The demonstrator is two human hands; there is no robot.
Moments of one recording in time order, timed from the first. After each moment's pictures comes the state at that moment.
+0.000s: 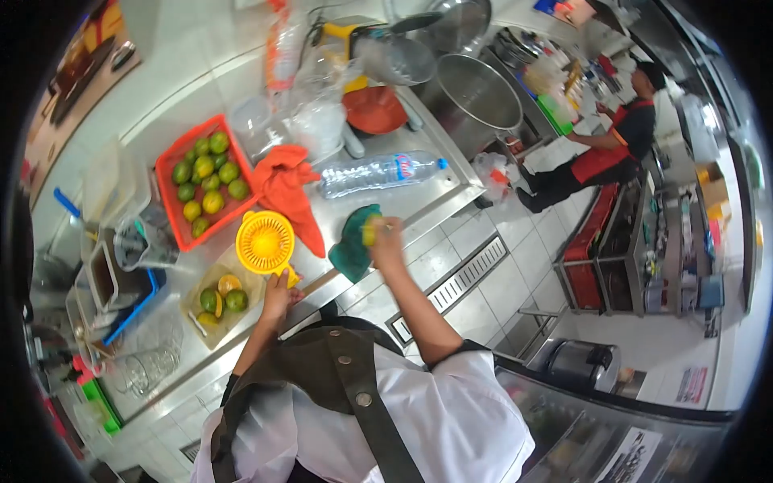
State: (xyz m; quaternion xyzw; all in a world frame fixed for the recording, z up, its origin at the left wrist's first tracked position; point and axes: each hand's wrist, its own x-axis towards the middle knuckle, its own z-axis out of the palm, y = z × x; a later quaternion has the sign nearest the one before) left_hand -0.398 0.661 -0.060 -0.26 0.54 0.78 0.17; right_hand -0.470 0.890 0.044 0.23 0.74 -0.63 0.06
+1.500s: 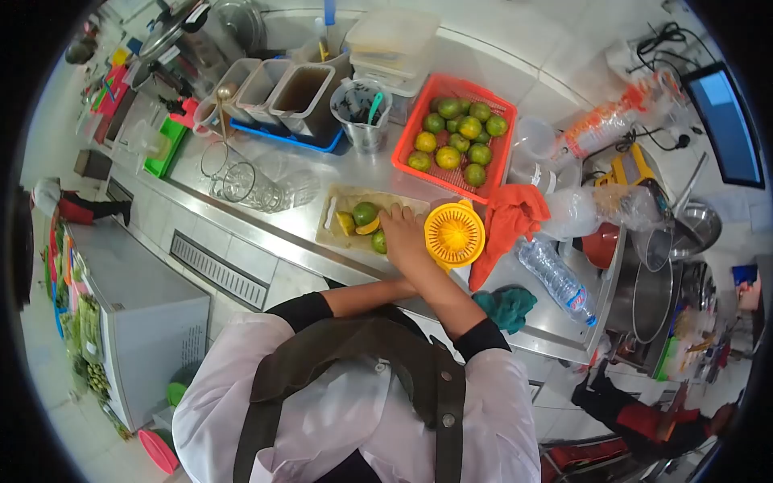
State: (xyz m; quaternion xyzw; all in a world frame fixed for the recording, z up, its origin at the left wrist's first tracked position) left_hand -0.395 0.651 -0.089 -0.15 0.58 0.79 0.11; right_hand -0.450 0.628 0.023 -0.60 0.79 -0.05 0.08
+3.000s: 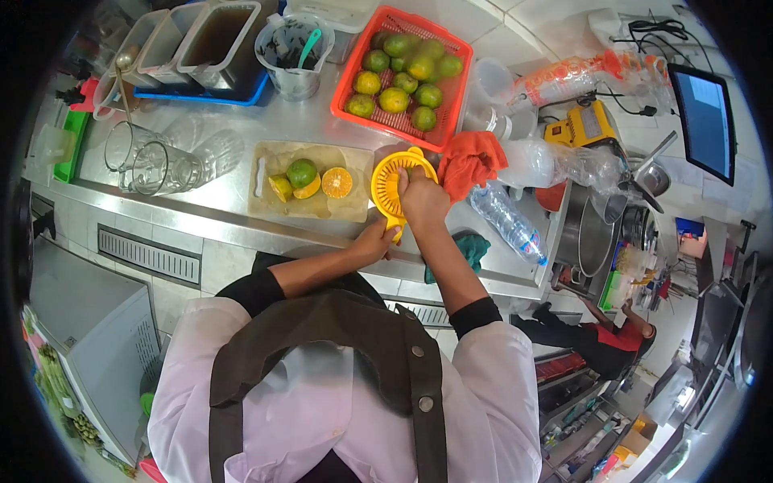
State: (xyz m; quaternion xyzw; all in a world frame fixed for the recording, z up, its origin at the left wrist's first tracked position) left_hand -0.394 0.659 -0.066 -0.22 0.55 0.80 0.08; right_hand -0.519 0.686 -0.002 -0.34 0.94 0.02 0.03
